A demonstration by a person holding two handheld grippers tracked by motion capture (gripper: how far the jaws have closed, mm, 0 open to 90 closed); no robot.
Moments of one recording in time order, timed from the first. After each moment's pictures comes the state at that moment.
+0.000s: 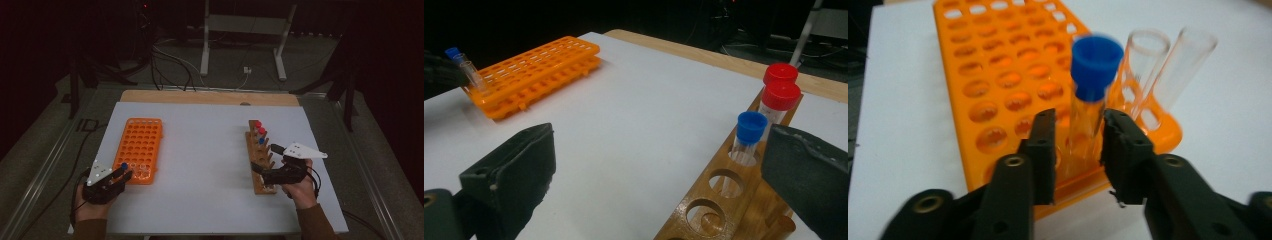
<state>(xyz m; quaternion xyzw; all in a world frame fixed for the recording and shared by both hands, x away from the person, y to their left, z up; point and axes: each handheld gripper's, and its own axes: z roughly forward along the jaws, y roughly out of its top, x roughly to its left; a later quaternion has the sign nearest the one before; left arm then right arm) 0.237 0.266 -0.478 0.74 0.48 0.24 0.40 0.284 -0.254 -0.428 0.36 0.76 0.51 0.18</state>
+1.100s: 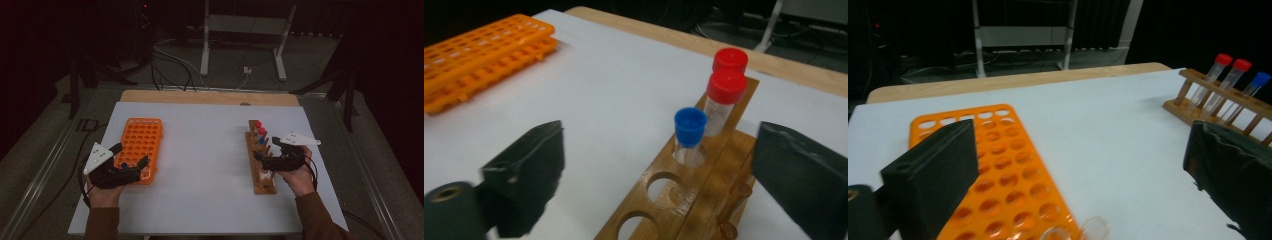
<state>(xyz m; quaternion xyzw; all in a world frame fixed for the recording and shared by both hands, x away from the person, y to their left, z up) 0.256 0.228 -0.426 0.68 0.45 0.26 0.52 0.321 -0.258 -0.437 0.40 0.77 0.46 0.20</state>
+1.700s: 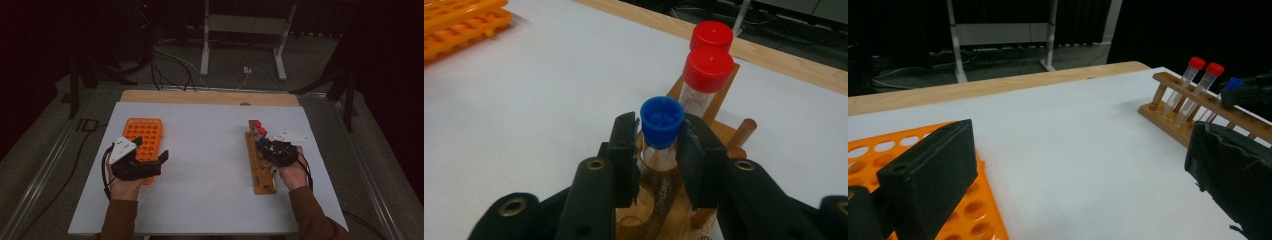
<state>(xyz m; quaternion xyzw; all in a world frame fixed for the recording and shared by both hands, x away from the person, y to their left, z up) 0.275 0.183 -0.420 0.69 0.44 0.24 0.52 0.339 -0.249 -0.452 0.41 0.78 0.41 0.24</state>
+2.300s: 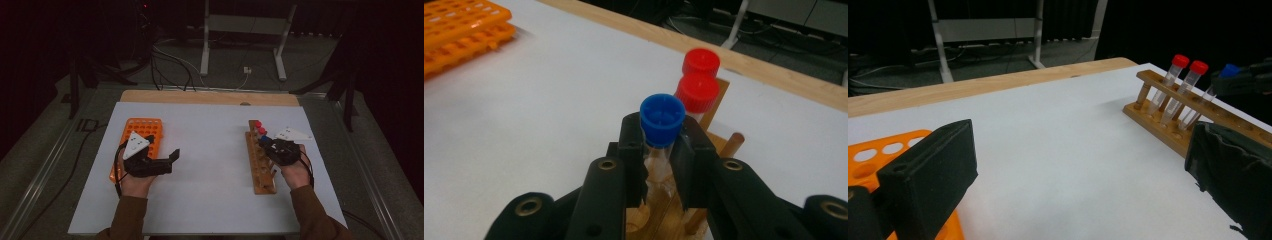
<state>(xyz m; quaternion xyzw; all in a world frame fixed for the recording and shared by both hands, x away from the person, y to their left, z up) 0.284 0.159 -0.419 0.71 0.43 0.22 0.52 0.335 -0.250 -0.437 0.41 0.77 0.42 0.25</state>
